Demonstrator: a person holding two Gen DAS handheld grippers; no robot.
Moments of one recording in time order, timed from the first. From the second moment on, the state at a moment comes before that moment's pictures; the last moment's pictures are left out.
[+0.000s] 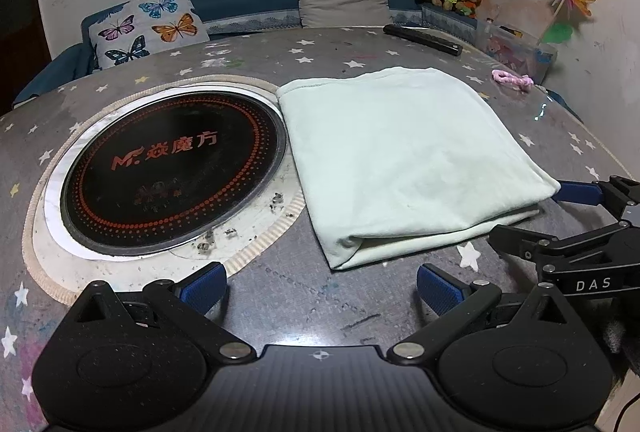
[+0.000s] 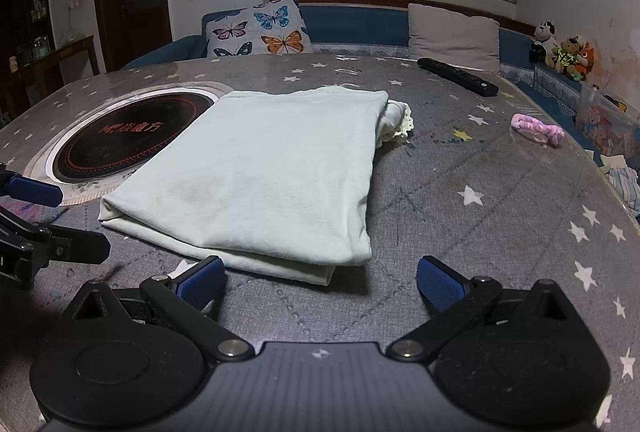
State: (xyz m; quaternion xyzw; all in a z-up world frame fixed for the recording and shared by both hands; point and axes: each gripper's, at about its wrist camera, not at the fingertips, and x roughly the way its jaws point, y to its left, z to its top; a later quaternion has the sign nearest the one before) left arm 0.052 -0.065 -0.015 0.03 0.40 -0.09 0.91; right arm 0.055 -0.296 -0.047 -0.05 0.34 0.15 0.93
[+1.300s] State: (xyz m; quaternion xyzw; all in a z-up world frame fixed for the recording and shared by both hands) left arm 0.093 -0.052 0.010 0.02 0.36 -0.07 0.93; right arm 0.055 -0.297 -0.047 -0.05 0.34 0.15 0.93
